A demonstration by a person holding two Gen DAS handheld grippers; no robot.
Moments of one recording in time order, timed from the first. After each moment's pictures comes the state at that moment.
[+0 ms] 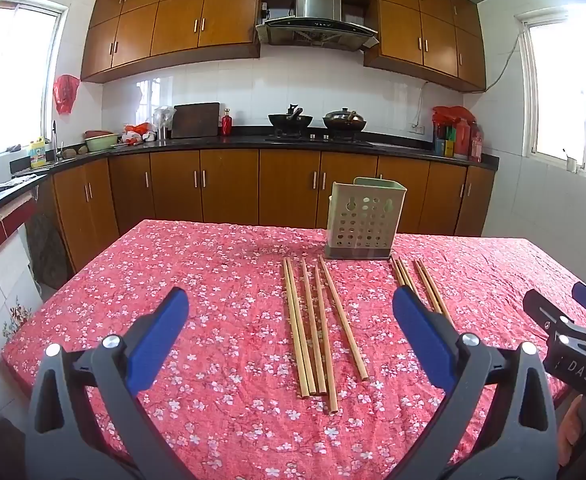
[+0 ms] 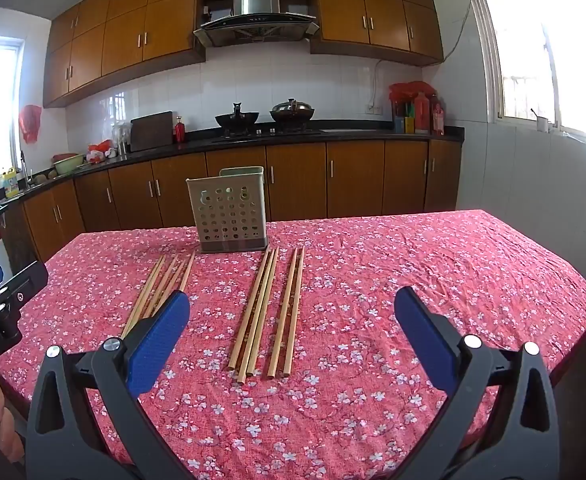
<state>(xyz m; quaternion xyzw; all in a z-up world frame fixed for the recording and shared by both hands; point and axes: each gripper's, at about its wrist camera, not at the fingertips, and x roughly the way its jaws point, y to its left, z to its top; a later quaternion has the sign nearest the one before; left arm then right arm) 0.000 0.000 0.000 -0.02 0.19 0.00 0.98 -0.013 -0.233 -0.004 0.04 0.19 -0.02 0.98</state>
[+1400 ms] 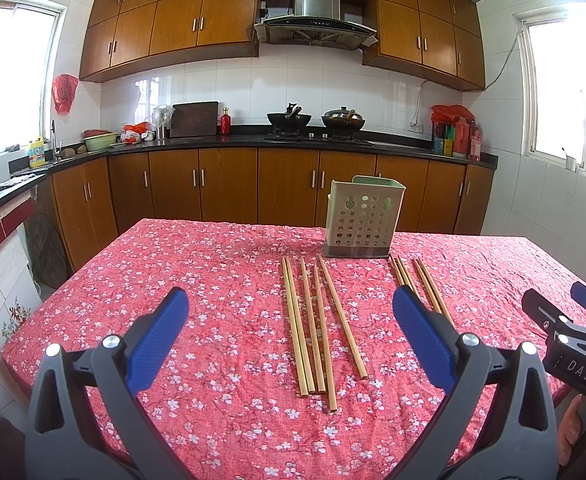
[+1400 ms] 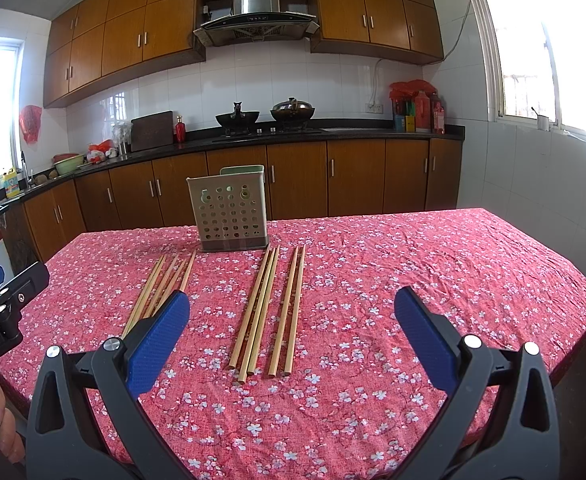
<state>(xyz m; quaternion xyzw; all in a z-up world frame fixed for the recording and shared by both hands) 0.000 -0.001 0.000 -0.02 0.19 0.00 0.98 -0.013 -0.233 -0.004 0.04 0.19 -0.02 0.98</state>
